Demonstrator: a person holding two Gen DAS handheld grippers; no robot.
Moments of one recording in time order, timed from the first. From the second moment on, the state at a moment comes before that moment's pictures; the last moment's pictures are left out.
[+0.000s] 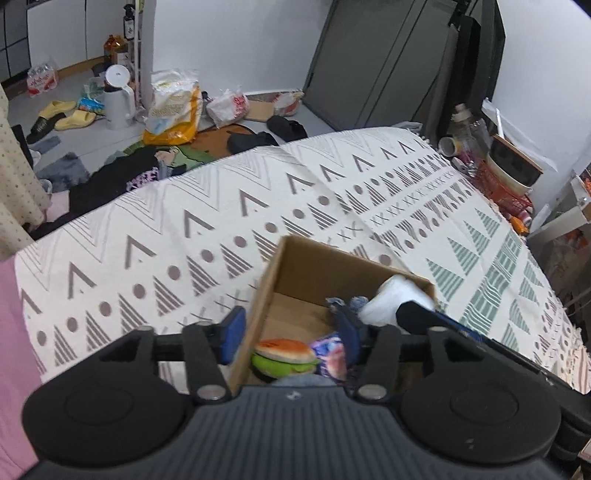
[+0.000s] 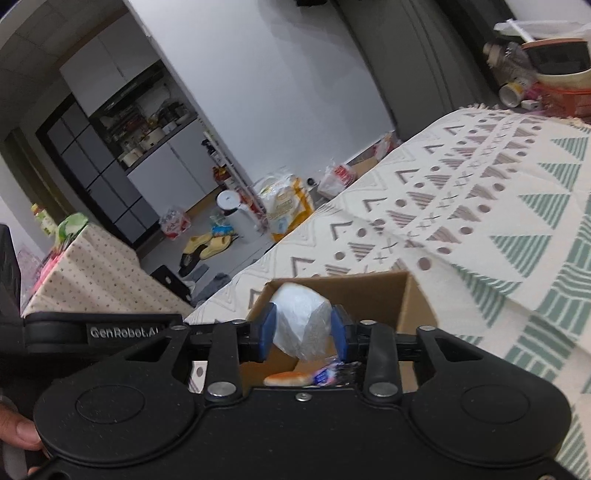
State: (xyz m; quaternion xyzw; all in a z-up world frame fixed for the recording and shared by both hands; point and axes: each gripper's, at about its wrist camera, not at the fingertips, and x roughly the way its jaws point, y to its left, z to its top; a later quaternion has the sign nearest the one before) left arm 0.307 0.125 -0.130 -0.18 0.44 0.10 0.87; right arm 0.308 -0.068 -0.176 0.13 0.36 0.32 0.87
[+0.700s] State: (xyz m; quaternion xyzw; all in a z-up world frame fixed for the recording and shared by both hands) left arm 0.270 0.124 -0.097 -0.16 0.44 0.09 0.88; right arm 0.270 -0.098 -0.145 0.09 0.38 0.26 0.88
